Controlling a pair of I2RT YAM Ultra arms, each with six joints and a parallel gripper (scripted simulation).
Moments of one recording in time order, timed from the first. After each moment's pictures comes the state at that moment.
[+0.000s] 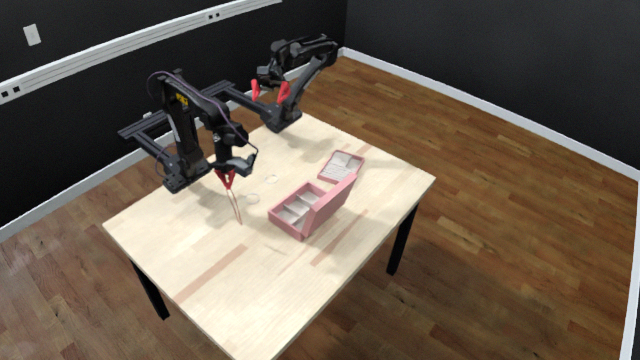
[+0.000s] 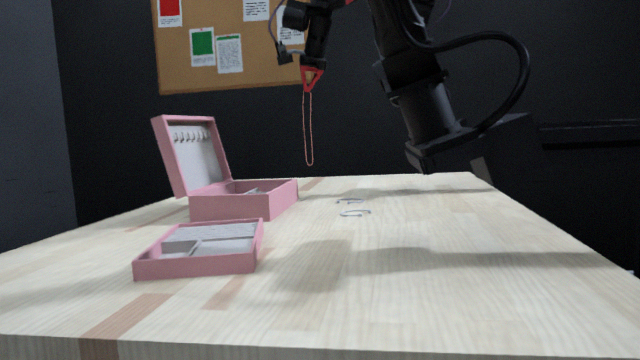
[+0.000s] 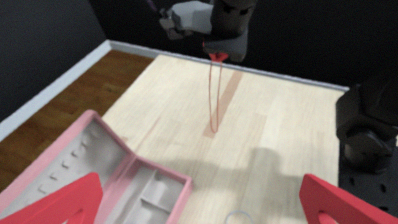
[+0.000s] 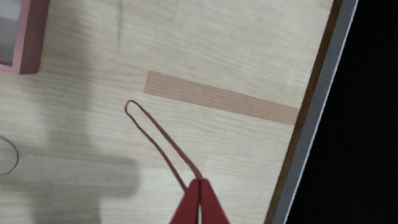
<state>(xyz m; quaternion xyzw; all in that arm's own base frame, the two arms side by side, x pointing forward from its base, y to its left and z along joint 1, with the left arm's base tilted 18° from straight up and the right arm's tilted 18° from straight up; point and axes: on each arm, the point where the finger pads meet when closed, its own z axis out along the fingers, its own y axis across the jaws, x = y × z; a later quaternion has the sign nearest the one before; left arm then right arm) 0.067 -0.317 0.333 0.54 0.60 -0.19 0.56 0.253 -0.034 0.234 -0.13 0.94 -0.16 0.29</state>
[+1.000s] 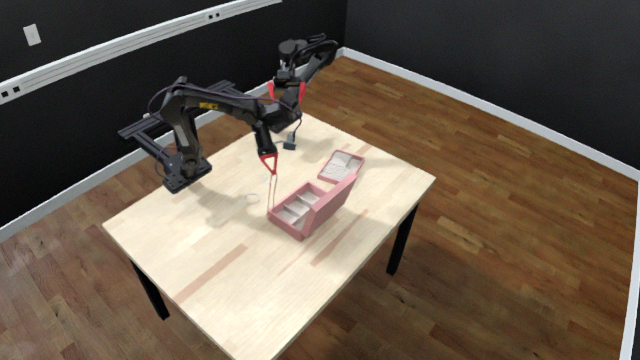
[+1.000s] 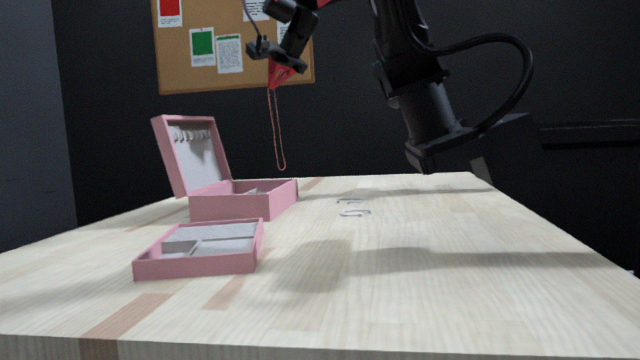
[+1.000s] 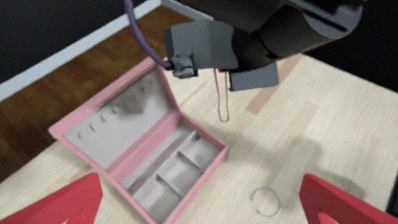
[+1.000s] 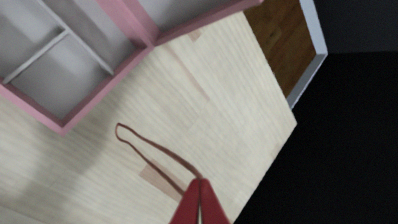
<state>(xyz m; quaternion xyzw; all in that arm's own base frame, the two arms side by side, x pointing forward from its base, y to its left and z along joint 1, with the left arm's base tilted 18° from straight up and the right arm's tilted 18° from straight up) 0.119 -0.262 0.334 0.44 0.69 -0.14 0.56 0.309 0.123 0.249 -0.38 0.80 -0.30 0.35</state>
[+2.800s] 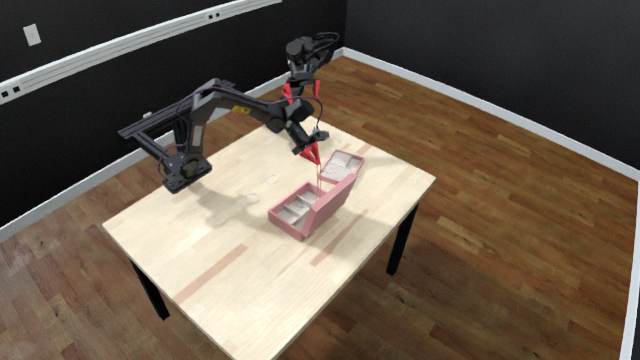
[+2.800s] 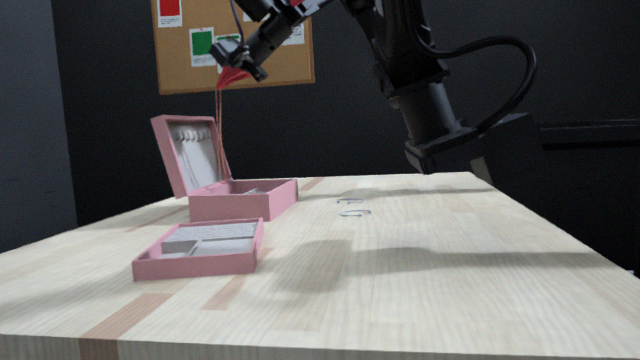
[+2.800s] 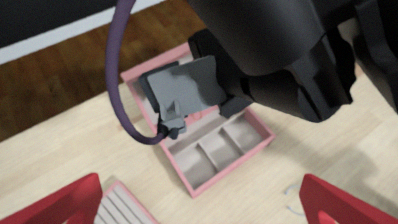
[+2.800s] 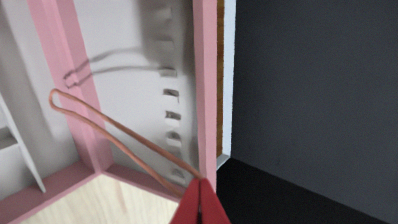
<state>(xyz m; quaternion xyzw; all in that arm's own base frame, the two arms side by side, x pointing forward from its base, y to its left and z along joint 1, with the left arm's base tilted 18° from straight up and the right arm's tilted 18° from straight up) 0.155 -0.200 0.335 0.32 0.76 -0.10 0.56 0.382 0.270 0.264 -0.57 0.58 -0.40 0.41</state>
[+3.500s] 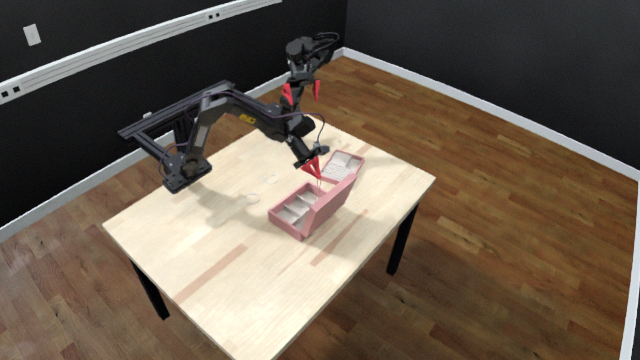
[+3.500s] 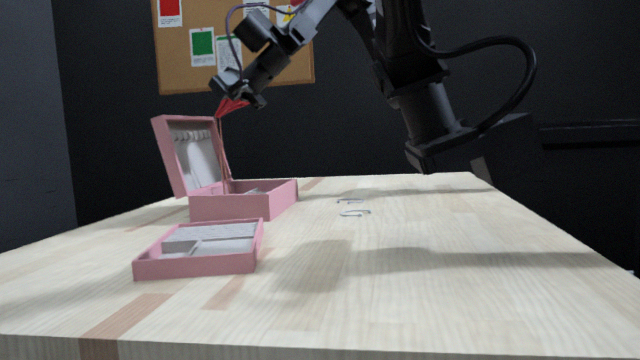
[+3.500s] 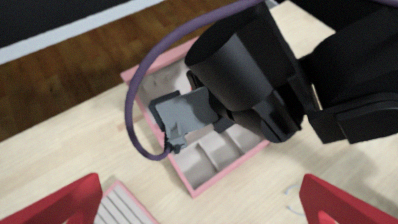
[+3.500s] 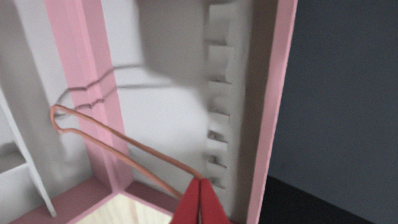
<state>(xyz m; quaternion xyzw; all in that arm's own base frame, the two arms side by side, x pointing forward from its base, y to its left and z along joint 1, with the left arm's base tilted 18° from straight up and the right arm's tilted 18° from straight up) 0.155 -0.200 0.335 0.32 0.76 -0.10 0.56 0.407 0.269 0.208 -0.58 0.58 -0.41 0.40</state>
